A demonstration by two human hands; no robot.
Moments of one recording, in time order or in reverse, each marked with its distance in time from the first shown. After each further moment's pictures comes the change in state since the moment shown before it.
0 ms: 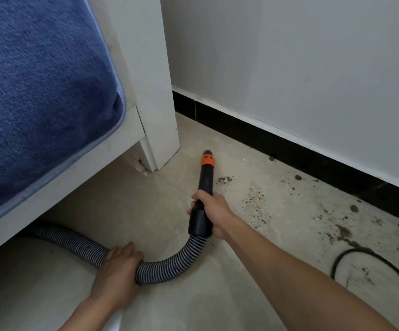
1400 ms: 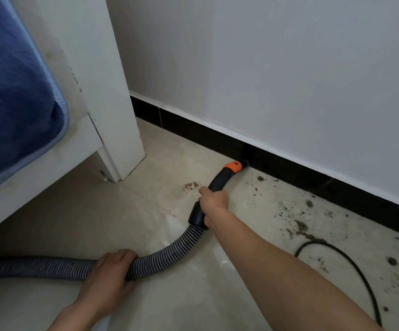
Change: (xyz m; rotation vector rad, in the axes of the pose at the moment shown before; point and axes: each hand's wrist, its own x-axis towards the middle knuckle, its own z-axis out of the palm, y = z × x) left_hand 0.034 0.040 -0.005 -0.186 0.009 0.119; right_hand 0.033 -0.023 -0.062 -0.057 0.545 -0.009
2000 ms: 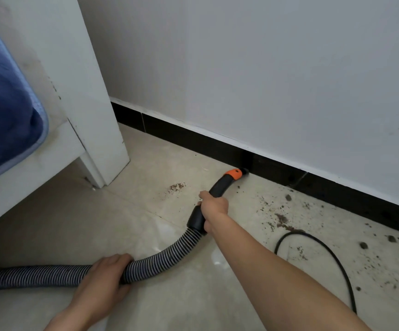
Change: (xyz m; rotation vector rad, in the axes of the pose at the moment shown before) left_hand 0.002 0.014 0.000 -0.044 -0.051 0.016; right_hand -0.007 0.004 -0.043 0.121 0.036 0.037
